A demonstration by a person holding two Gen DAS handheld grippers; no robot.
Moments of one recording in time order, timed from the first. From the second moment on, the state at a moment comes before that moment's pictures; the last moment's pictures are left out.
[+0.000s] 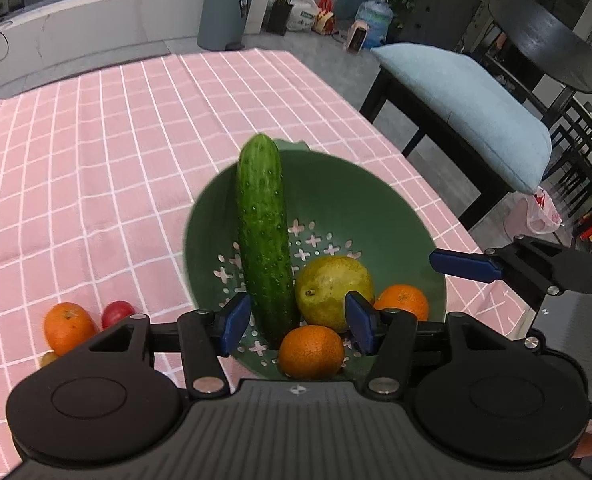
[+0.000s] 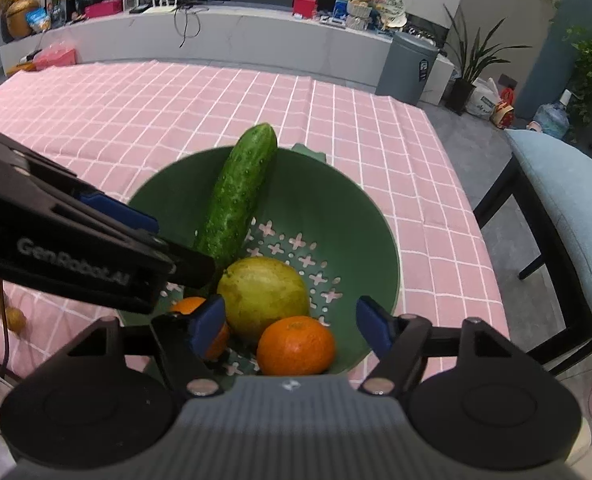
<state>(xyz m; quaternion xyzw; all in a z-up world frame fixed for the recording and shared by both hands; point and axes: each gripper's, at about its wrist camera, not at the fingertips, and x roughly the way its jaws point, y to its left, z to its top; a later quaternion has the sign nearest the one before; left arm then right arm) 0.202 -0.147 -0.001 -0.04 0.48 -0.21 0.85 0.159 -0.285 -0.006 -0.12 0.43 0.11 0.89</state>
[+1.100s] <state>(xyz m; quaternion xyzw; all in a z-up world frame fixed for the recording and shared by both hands) 0.128 0.008 0.008 -0.08 0.43 -0.10 0.89 0.105 -0.173 -0.001 -0.04 0.33 0.19 0.93</state>
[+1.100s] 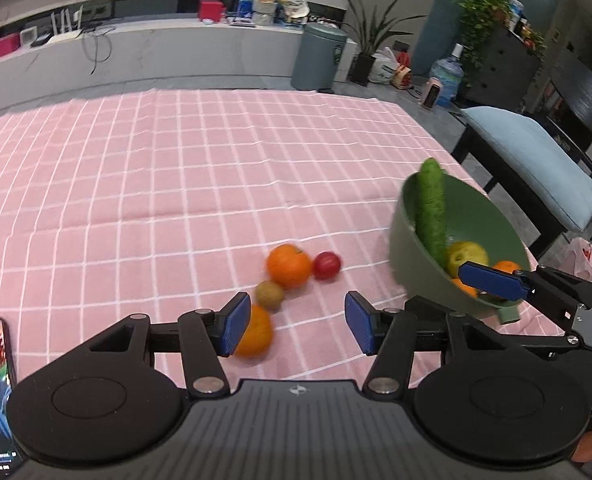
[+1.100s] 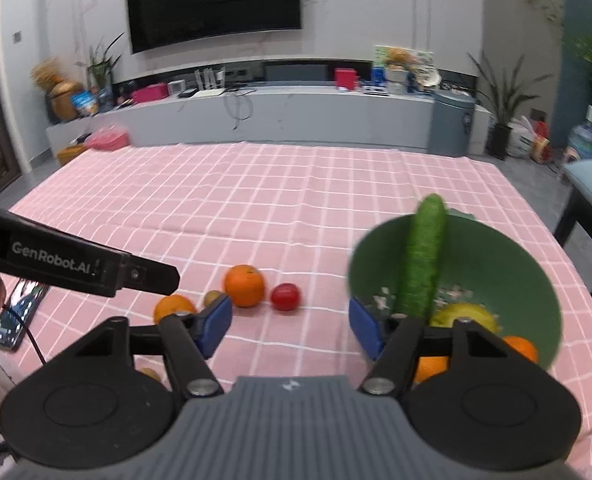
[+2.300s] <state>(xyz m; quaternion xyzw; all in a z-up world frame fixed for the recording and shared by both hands) 0.161 0.039 -0.063 -0.13 0.50 -0.08 0.85 0.146 -0.121 -0.053 -0.11 0.36 0.24 0.89</state>
